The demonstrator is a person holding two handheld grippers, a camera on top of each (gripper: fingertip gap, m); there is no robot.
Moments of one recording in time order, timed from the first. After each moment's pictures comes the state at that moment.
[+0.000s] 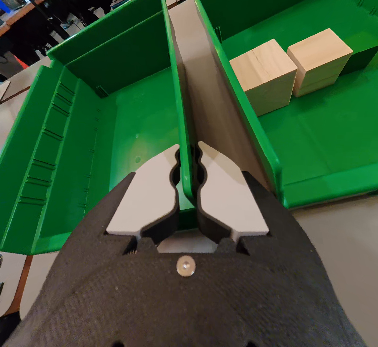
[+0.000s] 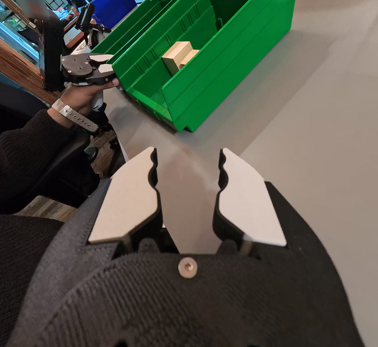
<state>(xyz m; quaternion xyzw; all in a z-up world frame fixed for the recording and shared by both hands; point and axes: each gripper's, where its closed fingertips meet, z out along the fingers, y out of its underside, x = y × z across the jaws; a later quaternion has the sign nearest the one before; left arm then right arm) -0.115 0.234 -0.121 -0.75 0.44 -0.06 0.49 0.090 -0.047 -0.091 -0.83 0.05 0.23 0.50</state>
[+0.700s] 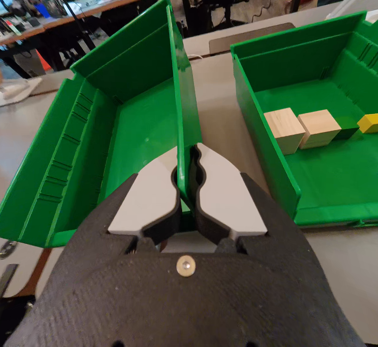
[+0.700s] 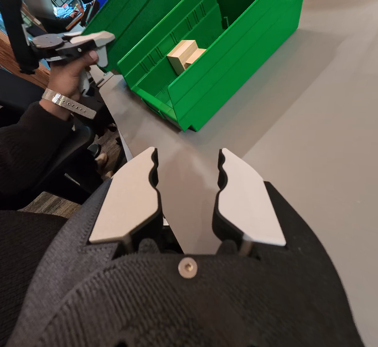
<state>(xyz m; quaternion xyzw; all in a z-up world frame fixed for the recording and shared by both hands) -0.144 0.249 -0.052 -0.75 0.35 -0.11 0.55 0.087 -0.048 -0.088 -0.83 0.04 0.24 0.50</state>
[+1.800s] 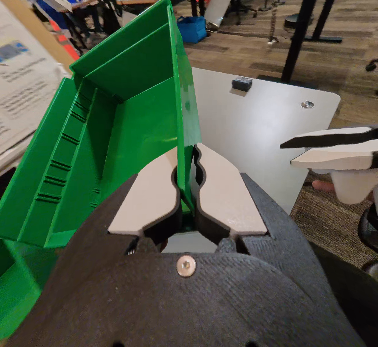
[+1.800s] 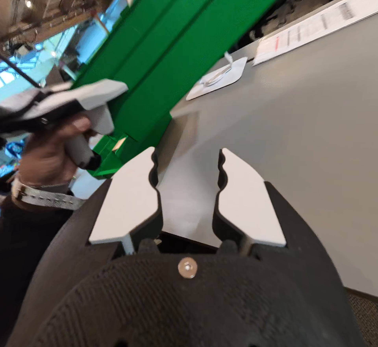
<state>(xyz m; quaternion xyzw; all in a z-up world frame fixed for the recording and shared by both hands) 0.202 -0.116 0.025 -0.51 0.64 -0.37 0.43 0.215 -0.217 -0.033 -0.69 0.31 0.10 0.65</state>
